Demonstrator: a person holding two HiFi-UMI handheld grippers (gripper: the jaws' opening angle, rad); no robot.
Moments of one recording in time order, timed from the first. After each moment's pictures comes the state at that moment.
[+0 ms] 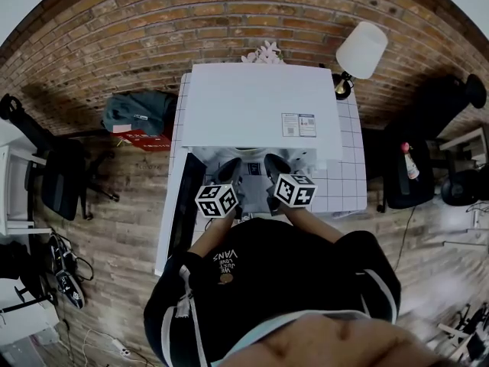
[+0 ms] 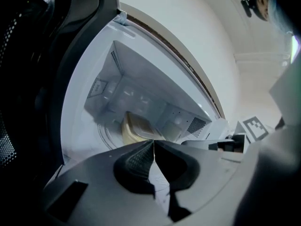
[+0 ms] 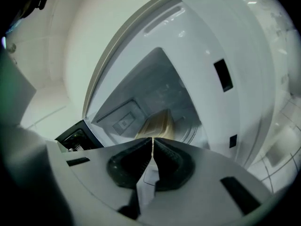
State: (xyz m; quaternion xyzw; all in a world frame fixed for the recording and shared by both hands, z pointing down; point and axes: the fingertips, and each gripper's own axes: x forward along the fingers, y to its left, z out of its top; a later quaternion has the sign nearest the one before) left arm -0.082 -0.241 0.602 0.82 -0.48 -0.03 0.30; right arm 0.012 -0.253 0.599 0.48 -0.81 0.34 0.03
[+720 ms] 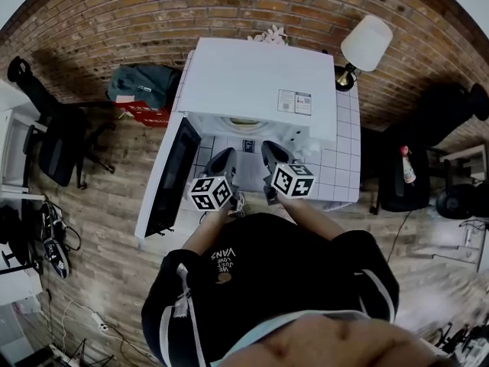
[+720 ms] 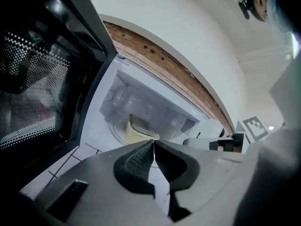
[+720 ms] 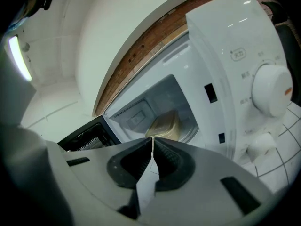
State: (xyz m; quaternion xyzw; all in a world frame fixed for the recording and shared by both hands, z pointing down) left arm -0.082 -0.184 0.589 0.79 -0.54 -0.06 0.28; right arm 0.020 -0.215 0.581 0.44 -0.84 0.31 0.04
